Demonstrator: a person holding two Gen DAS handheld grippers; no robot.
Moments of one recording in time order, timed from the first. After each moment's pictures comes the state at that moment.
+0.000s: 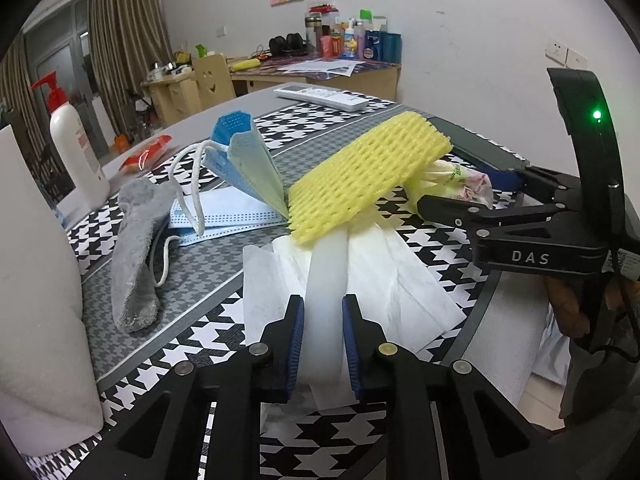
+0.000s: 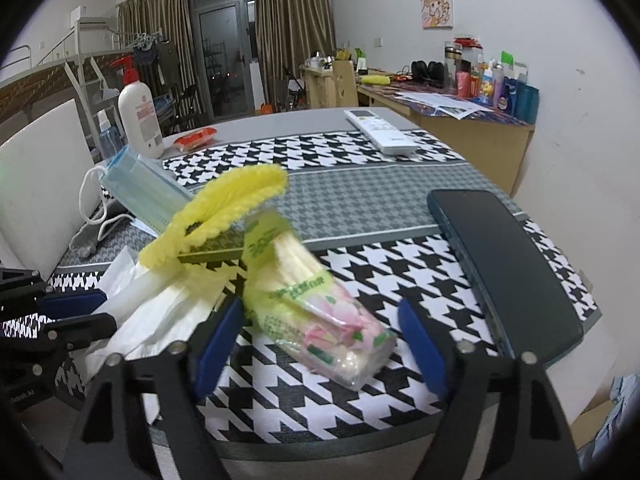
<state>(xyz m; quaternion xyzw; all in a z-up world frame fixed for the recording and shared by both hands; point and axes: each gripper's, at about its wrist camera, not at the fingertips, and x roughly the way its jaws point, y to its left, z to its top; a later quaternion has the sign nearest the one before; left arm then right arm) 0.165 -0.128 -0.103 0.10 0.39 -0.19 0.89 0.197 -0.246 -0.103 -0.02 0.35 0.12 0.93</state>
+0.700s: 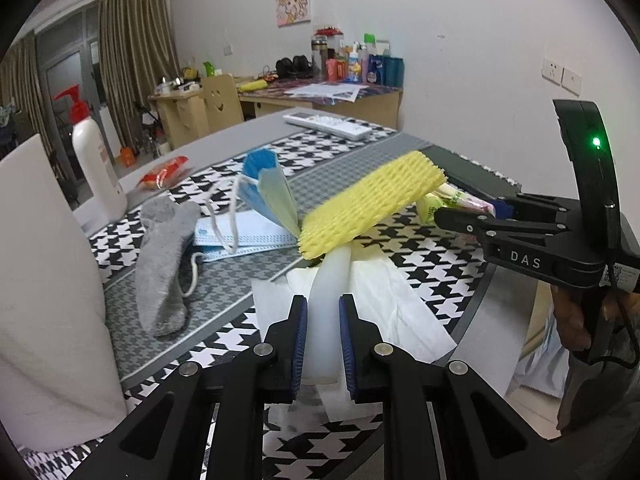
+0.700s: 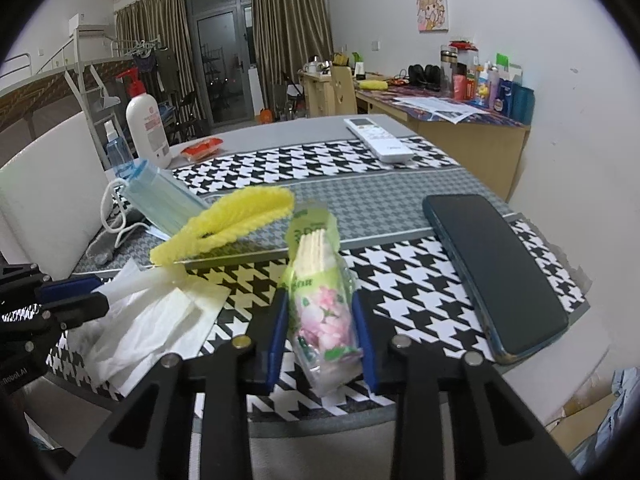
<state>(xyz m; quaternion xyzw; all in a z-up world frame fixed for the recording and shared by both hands) 0.144 -0.111 -0.080 0.09 0.35 -0.19 0.91 0.181 -0.247 -0.086 -0.01 0.33 0.12 0.94</state>
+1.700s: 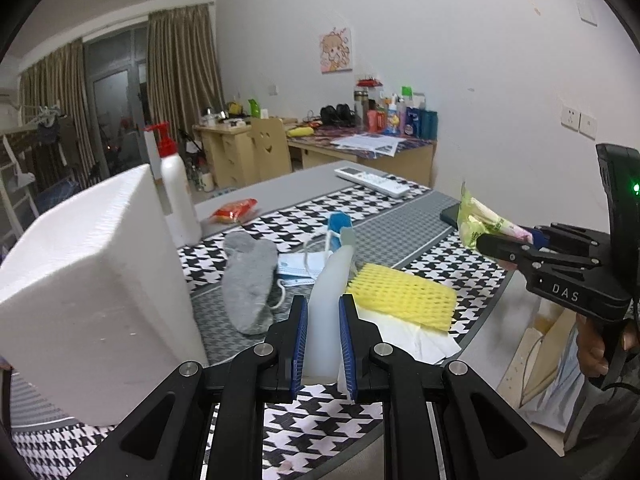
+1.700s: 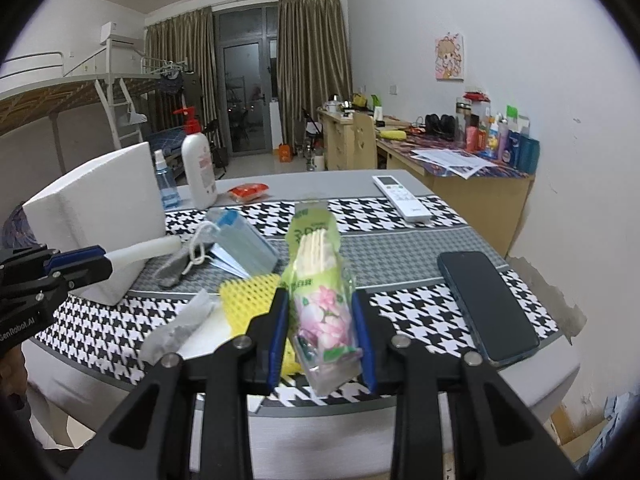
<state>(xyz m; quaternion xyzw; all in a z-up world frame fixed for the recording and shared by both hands) 0.093 -0.065 -0.032 0.06 0.28 -0.13 0.95 0.127 -0.216 -0.038 -0.03 0.26 0.14 0.95</state>
